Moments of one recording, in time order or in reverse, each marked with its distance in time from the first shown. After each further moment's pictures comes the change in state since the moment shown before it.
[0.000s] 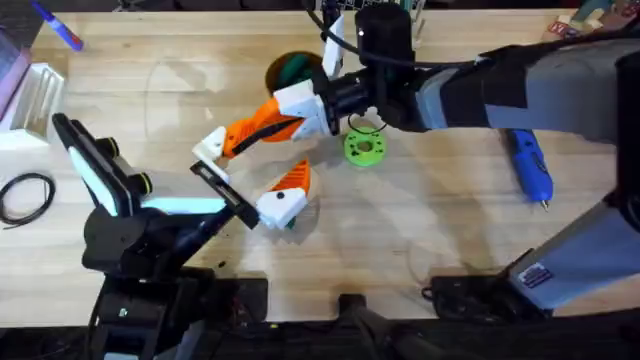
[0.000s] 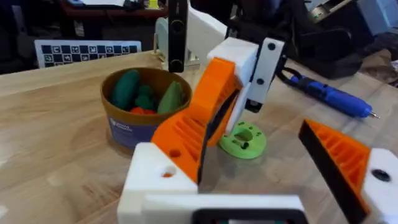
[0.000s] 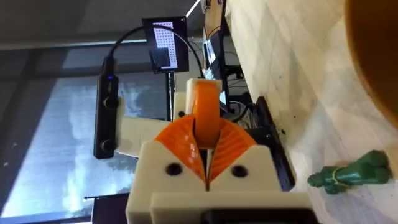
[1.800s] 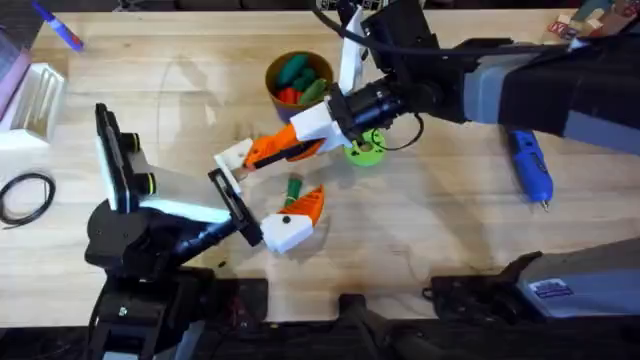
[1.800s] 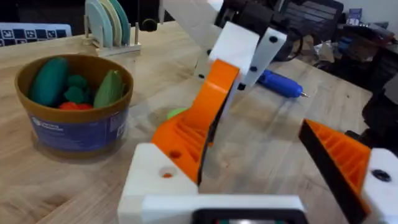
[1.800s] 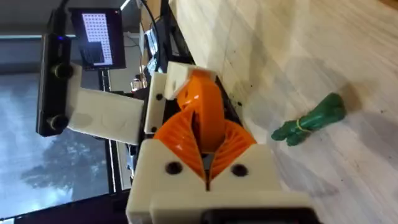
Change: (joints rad) left arm 0.002 0.014 0.002 -0.026 0.245 -0.046; right arm 0.013 -0.219 0.032 -0.754 0.184 -0.593
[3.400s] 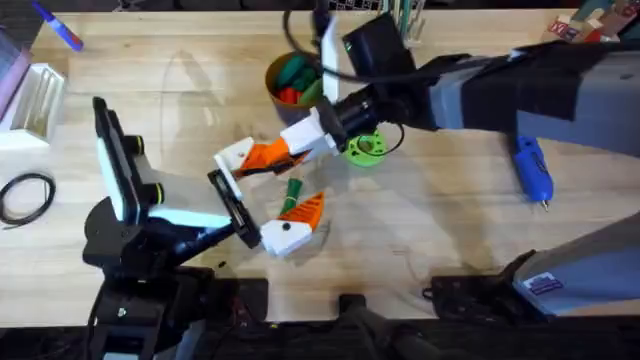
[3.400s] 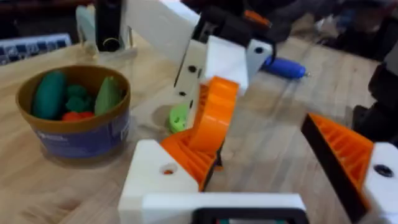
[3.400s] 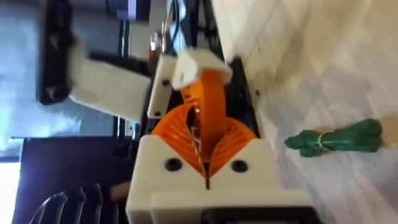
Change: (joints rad) left arm 0.020 -0.002 0.002 -0.008 0.055 0.119; right arm 0.038 0.107 -0.006 0.163 -0.177 -0.092
